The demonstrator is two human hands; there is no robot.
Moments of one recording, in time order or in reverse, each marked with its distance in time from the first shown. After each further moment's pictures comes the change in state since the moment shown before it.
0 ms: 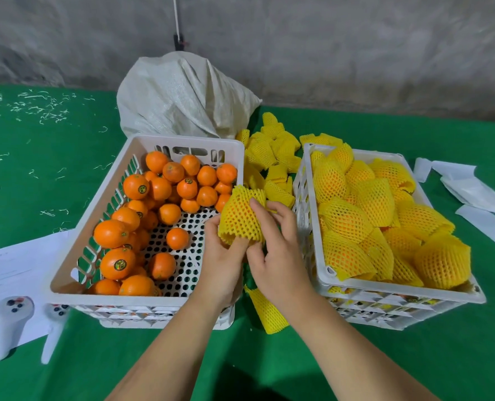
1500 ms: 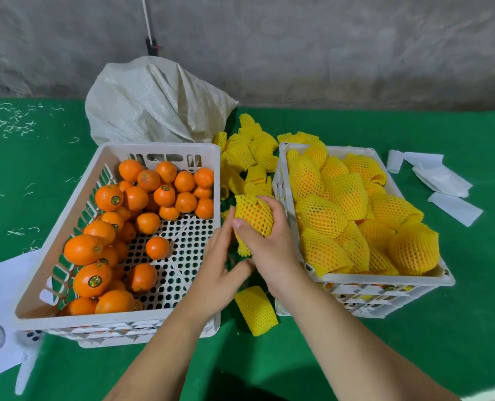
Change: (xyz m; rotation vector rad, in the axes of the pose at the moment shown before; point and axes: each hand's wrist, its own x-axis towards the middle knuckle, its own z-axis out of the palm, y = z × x) left_hand 0.001 -0.015 -0.010 0.670 -0.353 0.109; right_hand 0.020 0.008 -0.012 0.642 0.098 0.466
